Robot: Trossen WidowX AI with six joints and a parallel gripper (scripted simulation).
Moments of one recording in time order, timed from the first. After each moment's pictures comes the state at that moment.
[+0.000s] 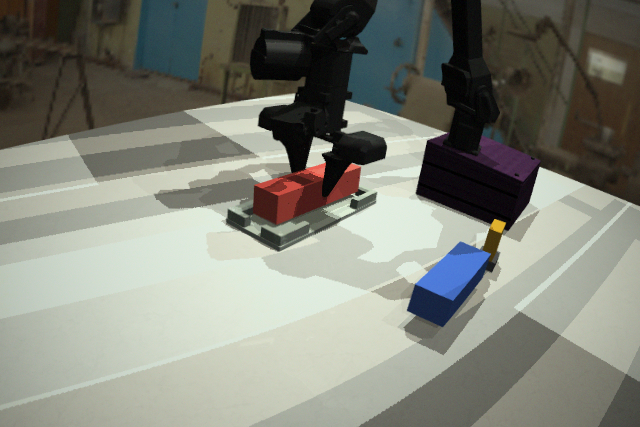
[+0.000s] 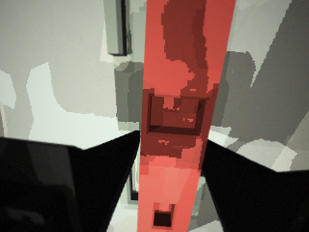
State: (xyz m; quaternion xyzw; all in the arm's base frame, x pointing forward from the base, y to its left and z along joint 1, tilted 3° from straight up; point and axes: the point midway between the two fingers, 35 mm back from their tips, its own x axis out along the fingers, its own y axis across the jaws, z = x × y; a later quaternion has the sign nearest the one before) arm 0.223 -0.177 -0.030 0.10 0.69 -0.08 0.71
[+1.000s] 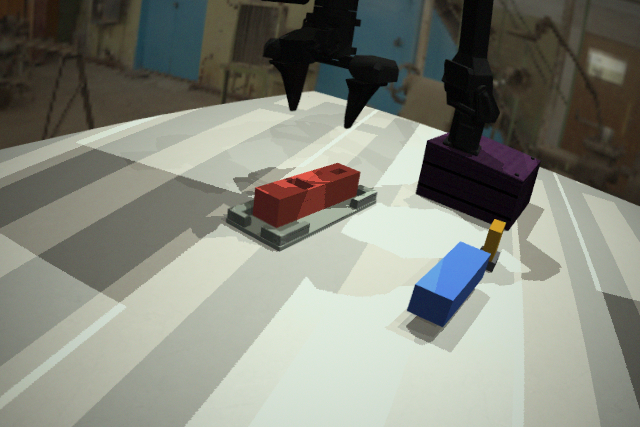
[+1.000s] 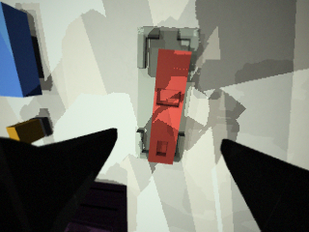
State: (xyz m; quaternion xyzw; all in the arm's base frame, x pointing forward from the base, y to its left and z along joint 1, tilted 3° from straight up) arm 0.225 -0.182 0.075 0.09 0.69 -0.06 0.71
